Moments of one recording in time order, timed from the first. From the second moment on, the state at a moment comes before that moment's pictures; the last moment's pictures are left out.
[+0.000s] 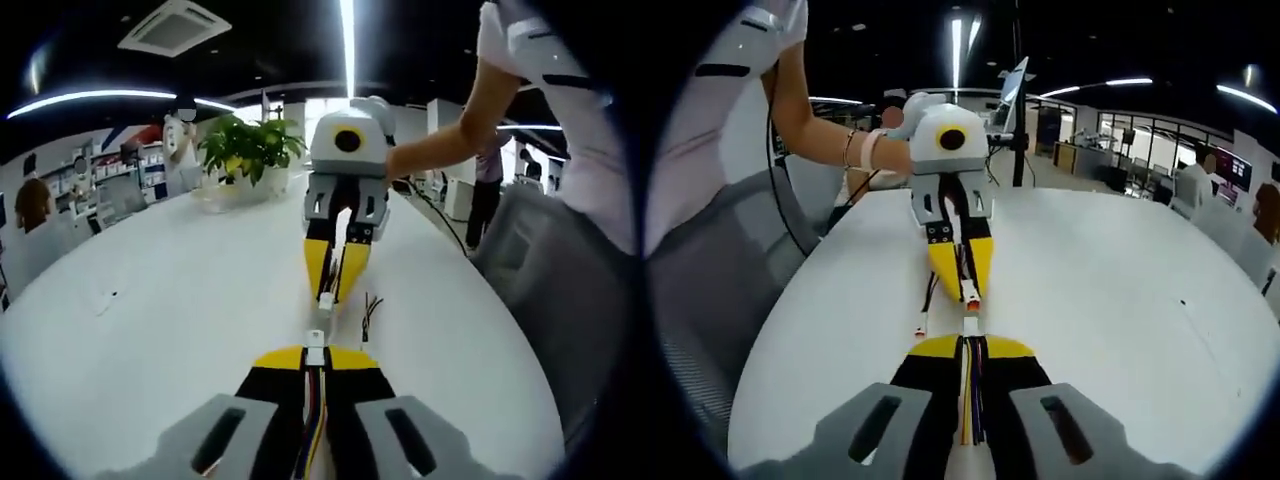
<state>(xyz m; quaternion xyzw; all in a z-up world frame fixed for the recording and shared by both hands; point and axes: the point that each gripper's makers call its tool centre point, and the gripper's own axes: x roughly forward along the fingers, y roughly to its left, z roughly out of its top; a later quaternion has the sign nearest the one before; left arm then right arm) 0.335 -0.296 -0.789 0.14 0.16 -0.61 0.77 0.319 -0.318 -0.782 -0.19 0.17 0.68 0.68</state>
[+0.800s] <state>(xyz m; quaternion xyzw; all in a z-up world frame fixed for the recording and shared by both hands) 0.329 -0.305 -0.762 0.18 0.15 -0.61 0.76 0.331 -0.317 -0.769 -0.20 0.16 0.69 0.67</state>
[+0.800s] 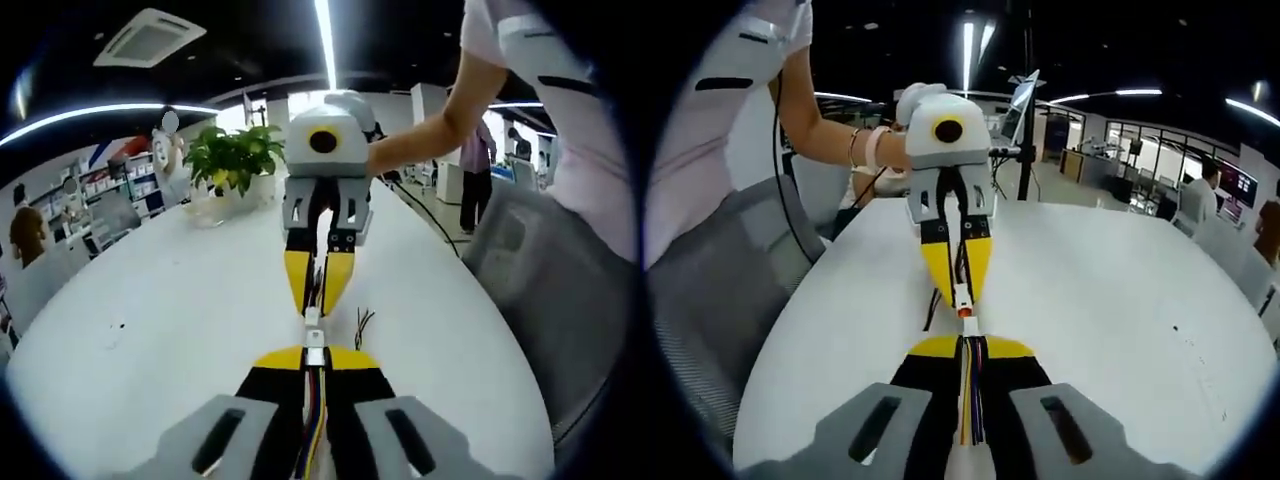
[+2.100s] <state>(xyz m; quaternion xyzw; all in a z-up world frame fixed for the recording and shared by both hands) 0.329 -0.314 -0.762 0.17 0.15 -0.62 0.75 0.324 -0.319 -0.768 -0.21 0.14 0.71 0.66</state>
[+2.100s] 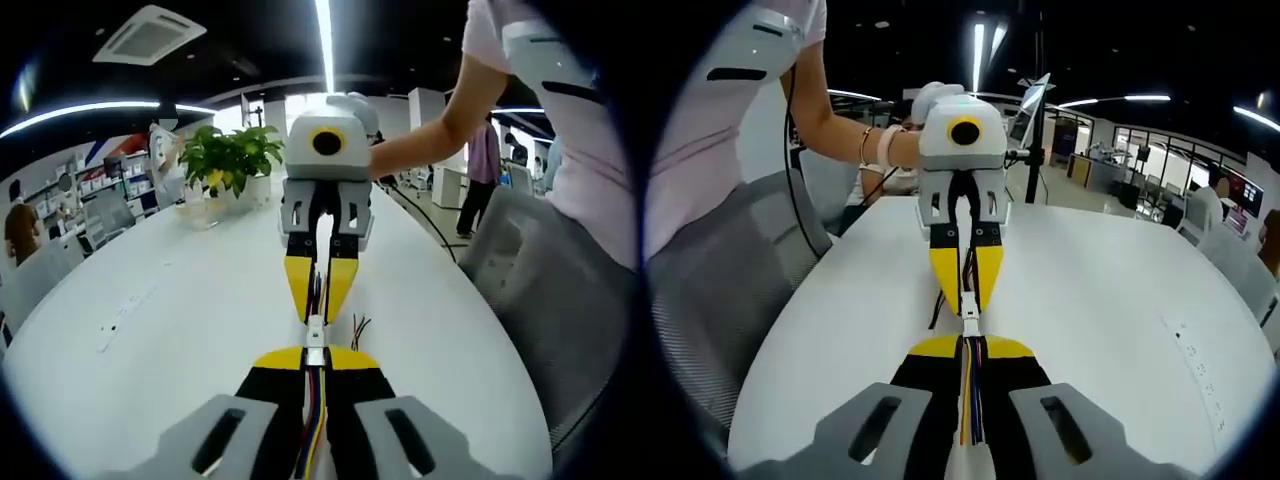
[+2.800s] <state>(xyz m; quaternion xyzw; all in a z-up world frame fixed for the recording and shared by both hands) 0.330 -0.316 -0.751 0.14 0.13 -0.63 0.75 0.323 -0.318 -0.755 -0.18 0.13 0.71 0.67</state>
